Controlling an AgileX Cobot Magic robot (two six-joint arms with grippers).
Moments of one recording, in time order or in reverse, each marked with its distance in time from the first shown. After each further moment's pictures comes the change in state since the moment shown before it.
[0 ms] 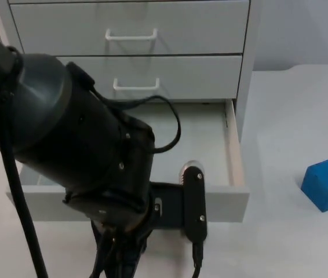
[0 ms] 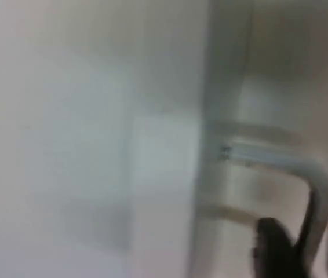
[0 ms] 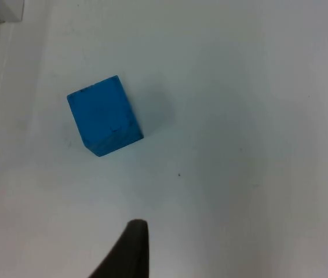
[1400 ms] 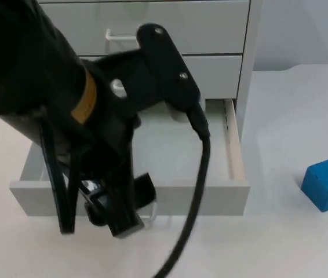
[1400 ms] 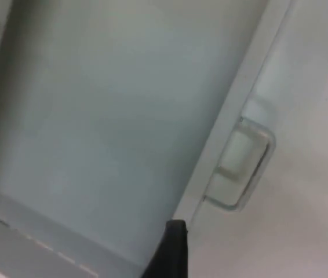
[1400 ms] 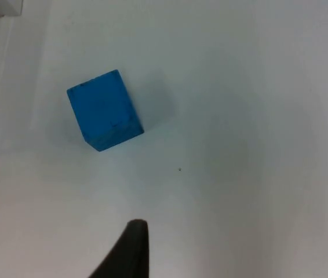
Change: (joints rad) right arm 0.000 0.000 0.000 0.002 0.010 0.000; left arm 0.018 -0.528 0.019 -0.447 0.129 0.143
